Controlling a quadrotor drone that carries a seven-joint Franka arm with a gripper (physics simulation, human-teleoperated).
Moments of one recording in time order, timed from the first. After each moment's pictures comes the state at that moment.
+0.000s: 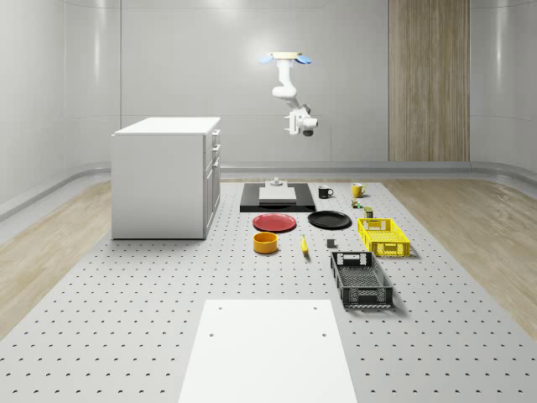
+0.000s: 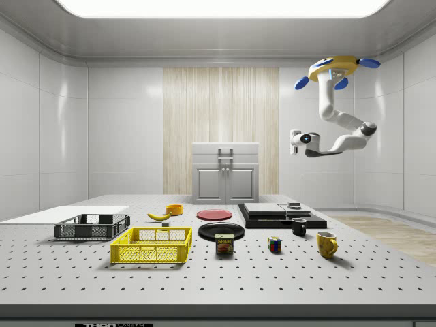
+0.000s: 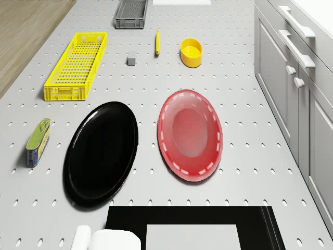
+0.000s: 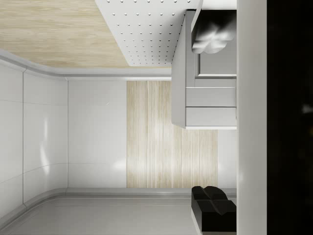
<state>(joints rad) 0.54 -1.00 -0.83 -2.44 0.90 1.62 0.73</state>
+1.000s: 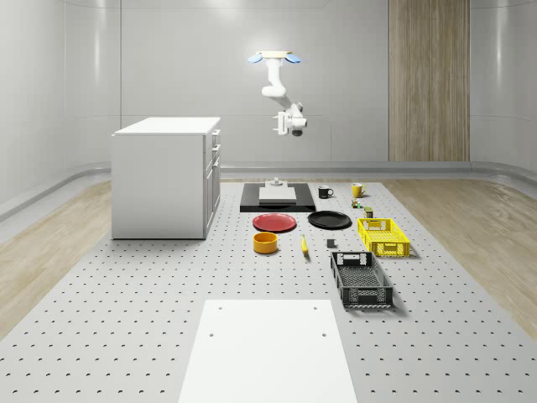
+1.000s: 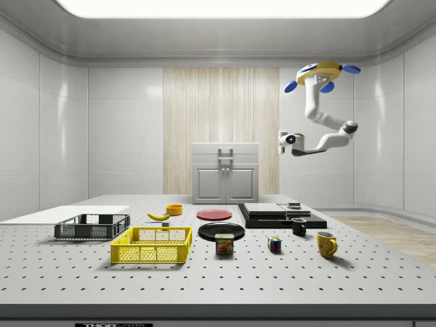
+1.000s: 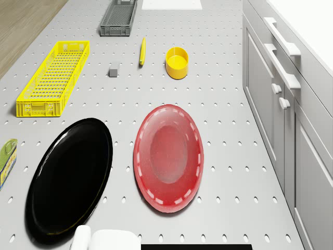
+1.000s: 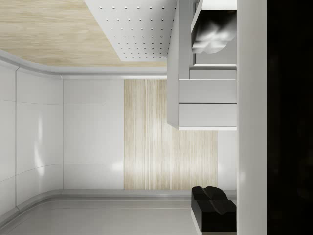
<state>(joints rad) 0.61 -1.06 -0.86 -2.45 0.85 1.68 0.77</state>
